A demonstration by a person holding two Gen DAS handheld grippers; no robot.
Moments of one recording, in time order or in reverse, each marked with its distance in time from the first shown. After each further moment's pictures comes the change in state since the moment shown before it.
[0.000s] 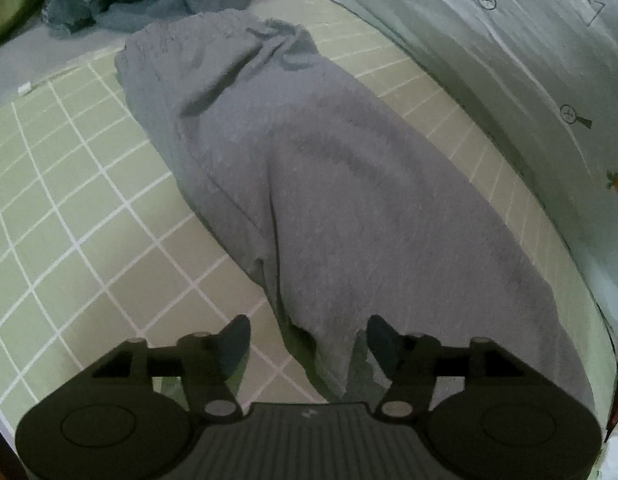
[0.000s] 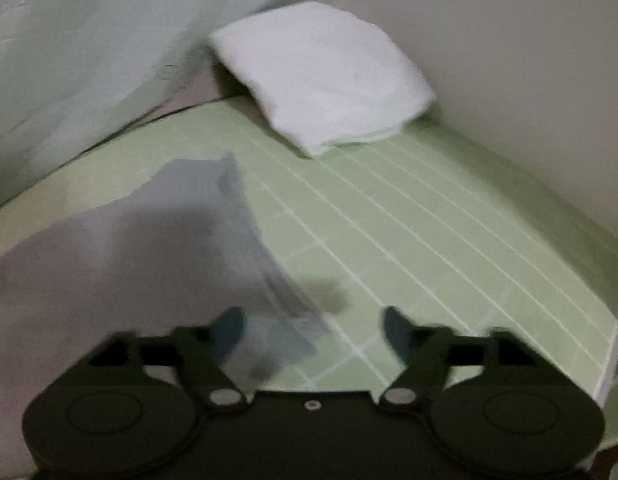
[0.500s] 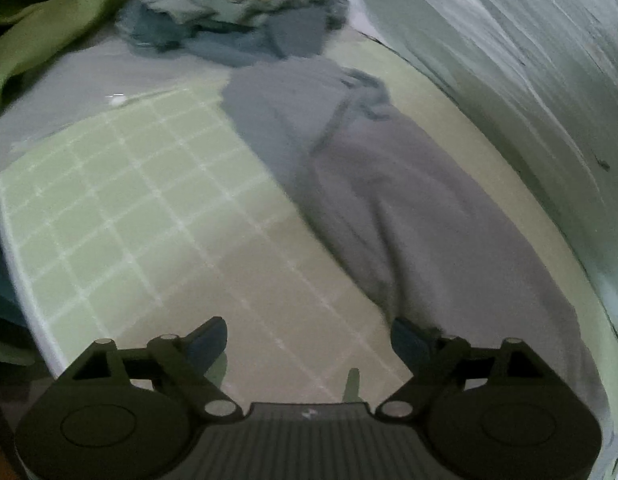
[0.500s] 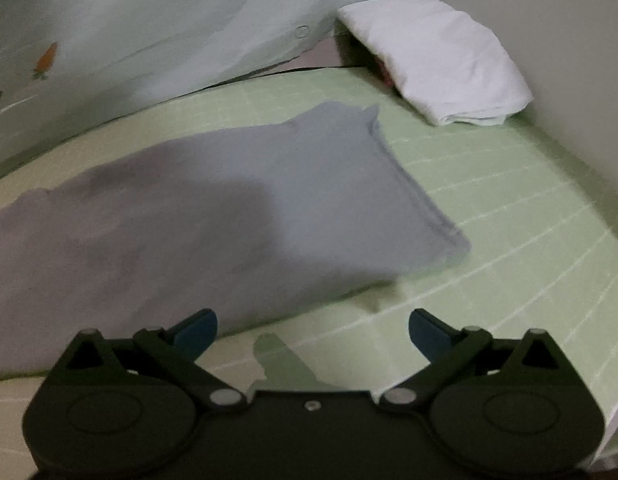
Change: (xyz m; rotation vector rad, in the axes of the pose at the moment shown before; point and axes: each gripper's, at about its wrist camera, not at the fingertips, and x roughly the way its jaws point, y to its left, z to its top) left arm -0.049 0.087 -0.003 -0.052 -0.095 0.051; right arm -0.049 0.069 -0.069 -0.152 0.063 0.168
